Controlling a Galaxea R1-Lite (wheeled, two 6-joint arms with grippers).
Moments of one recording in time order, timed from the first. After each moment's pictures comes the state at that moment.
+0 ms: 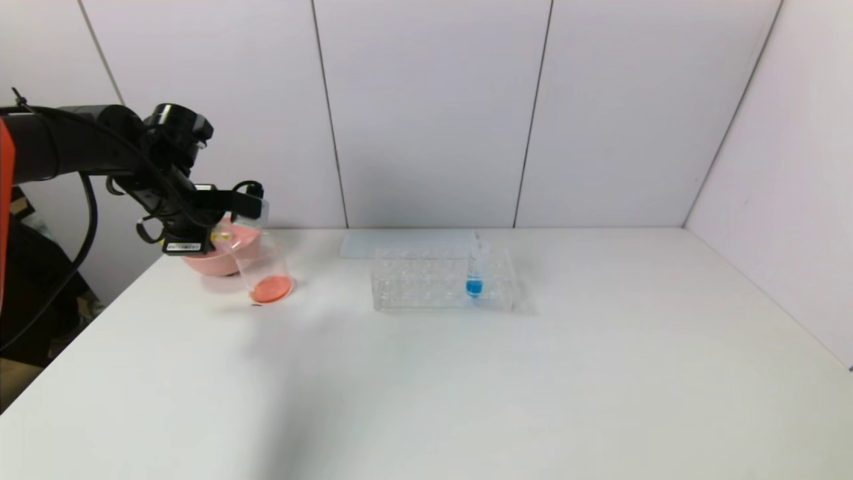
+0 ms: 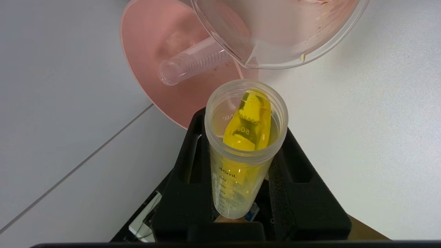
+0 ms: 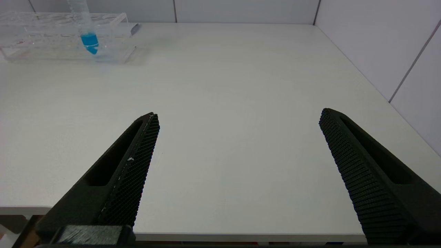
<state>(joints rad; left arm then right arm) 0.02 2.14 -1.98 0.73 0.16 1.46 0.00 0.00 0.00 0.00 0.00 0.00</state>
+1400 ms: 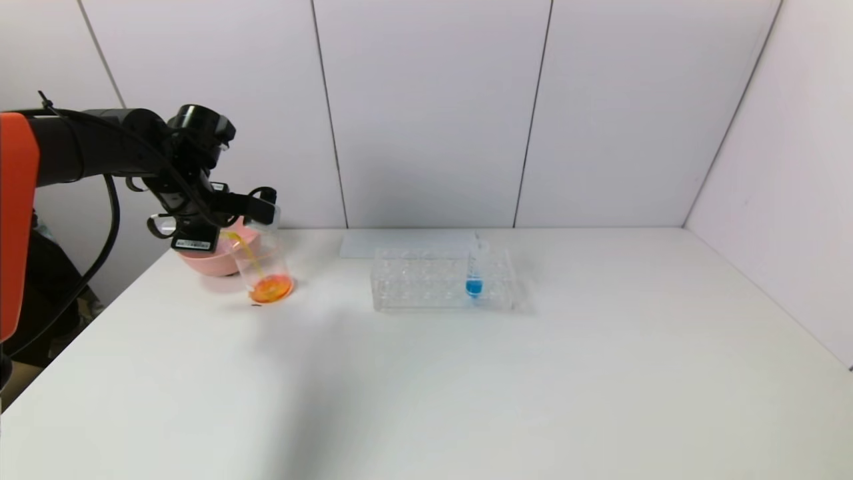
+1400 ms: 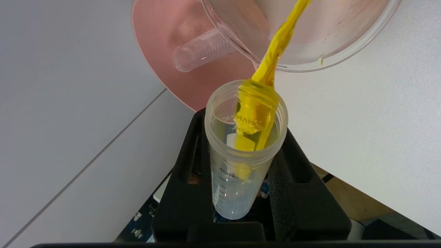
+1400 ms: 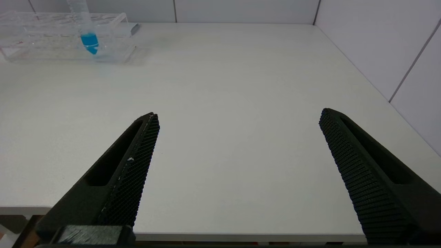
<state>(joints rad) -0.04 2.16 -1.99 0.70 0.33 1.49 0.00 0.00 0.00 0.00 0.00 0.00</state>
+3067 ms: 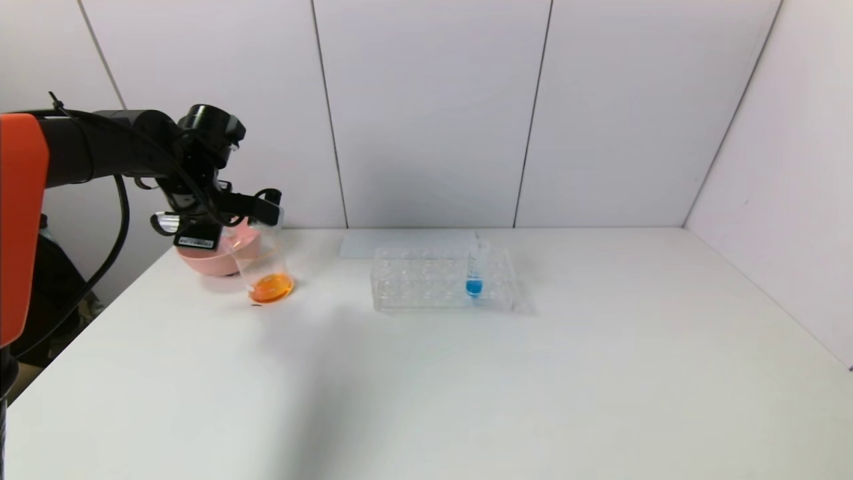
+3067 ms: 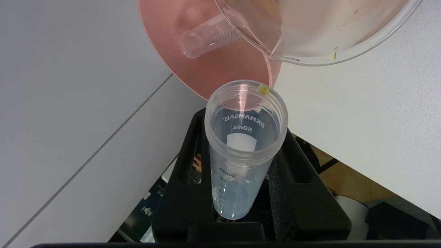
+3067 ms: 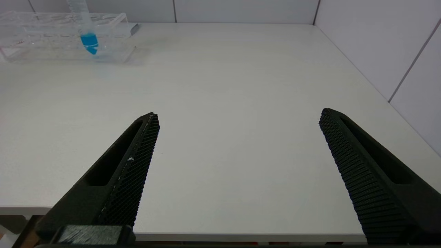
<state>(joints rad) -0.07 2.16 -1.99 0.69 0.43 1.50 0.00 0.00 0.00 0.00 0.00 0.00</state>
